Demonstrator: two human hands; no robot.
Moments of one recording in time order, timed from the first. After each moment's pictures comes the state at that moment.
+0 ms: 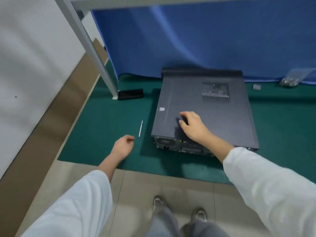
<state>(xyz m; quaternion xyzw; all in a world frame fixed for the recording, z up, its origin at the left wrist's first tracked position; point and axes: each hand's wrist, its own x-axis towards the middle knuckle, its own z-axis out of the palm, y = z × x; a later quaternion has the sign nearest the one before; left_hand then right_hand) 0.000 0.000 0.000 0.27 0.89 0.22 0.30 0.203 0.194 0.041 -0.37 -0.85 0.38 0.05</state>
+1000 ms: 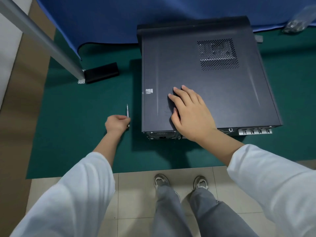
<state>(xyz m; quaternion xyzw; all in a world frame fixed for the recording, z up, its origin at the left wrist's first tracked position) -0.044 0.096 -0.069 0.13 0.91 0.26 0.31 0.186 0.183 0.004 -0.37 -0.92 0.09 0.10</state>
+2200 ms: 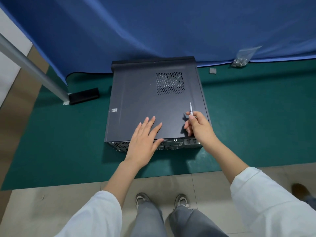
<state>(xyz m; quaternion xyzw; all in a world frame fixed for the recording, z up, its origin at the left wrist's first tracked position) 0.162 0.114 0.012 0.67 0.74 0.07 0.08 0.335 0.231 0.033 -0.50 -0.57 0.59 0.28</state>
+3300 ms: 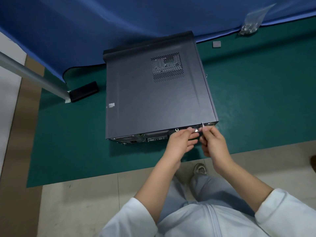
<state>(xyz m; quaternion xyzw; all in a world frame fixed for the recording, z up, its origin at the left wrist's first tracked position) 0.268 0.142 0.045 0.12 0.66 0.38 0.64 0.372 0.169 0.027 -0.59 -0.33 0.68 0.29</state>
